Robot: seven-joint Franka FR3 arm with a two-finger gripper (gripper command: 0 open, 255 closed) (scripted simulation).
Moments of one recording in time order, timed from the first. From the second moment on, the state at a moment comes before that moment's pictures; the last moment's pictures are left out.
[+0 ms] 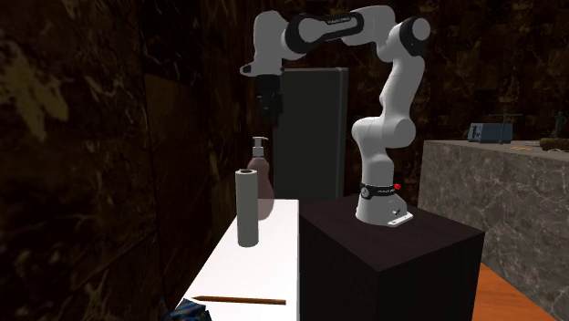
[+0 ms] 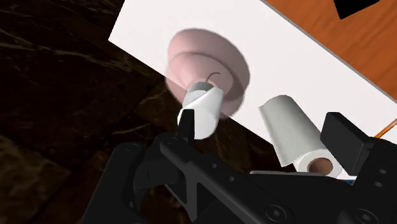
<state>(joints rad) -0.07 -0.47 -0.16 -2.33 -0.11 1.86 -0.25</state>
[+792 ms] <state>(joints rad) -0.10 -0.33 -0.22 -2.37 -0.12 2.04 -0.30</state>
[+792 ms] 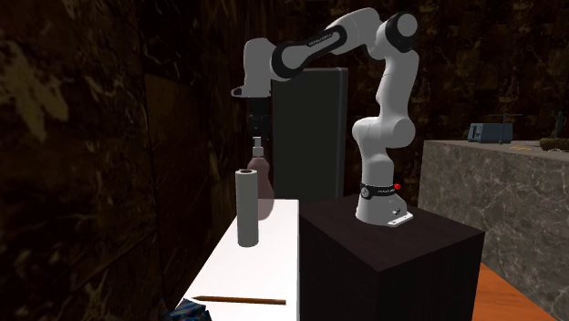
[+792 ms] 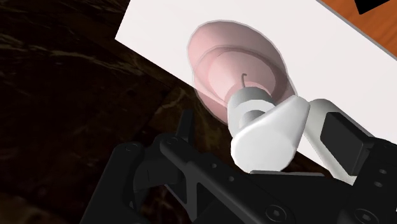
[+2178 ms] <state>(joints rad) -0.10 -0.34 -0.22 -2.35 -0.12 2.00 -0.30</state>
